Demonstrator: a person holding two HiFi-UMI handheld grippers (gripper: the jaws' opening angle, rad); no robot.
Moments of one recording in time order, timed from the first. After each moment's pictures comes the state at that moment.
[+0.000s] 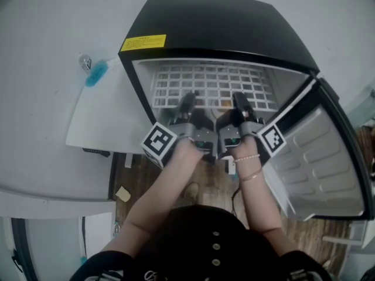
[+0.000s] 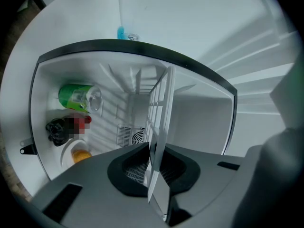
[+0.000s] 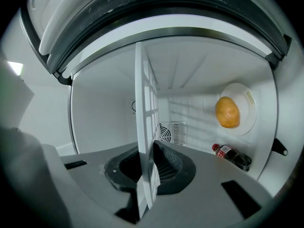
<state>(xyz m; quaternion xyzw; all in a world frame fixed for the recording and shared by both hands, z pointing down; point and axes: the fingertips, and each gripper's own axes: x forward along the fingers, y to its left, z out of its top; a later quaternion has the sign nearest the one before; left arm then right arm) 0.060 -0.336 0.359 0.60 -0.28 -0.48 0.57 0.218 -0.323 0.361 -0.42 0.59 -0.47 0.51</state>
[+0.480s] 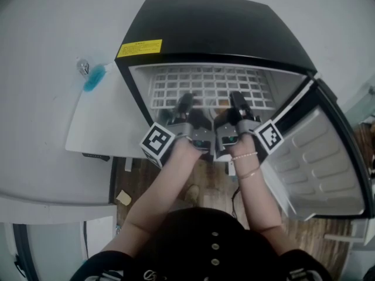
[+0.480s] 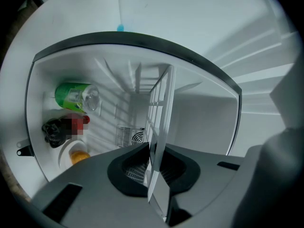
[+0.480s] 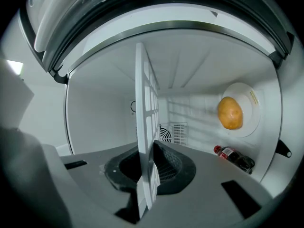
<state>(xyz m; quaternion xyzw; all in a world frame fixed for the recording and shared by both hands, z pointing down) 0.061 -0.342 0.362 0.61 -0.28 -0.47 0.57 0.218 -0.329 0.363 -0.42 0.58 -0.46 0.51</state>
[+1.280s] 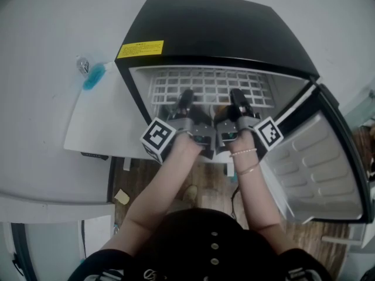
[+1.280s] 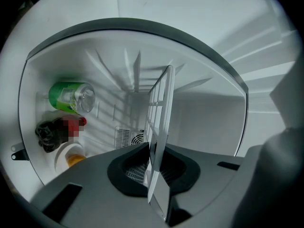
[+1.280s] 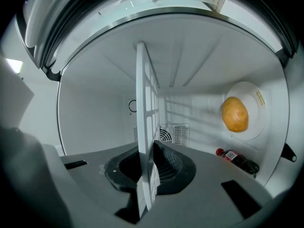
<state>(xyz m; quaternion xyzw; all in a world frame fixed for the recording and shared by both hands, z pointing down) 0.060 -0.353 0.366 0.61 -0.30 -0.46 0.57 0.220 -0.340 0.364 -0.43 0.58 -0.47 0.51</state>
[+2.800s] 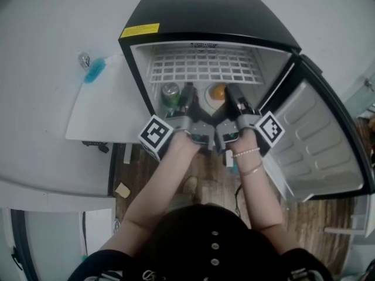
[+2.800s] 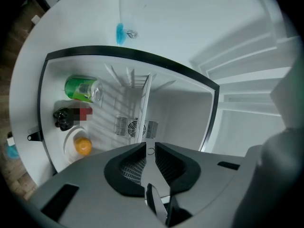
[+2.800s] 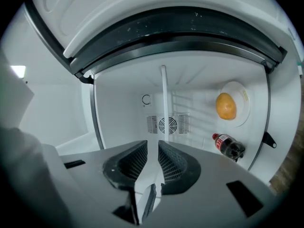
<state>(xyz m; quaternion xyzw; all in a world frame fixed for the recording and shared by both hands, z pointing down) 0.071 -0.337 0.347 0.62 -0.24 -0.47 0.58 0.207 -0.321 0.346 -0.39 0.62 -0.47 0.49</state>
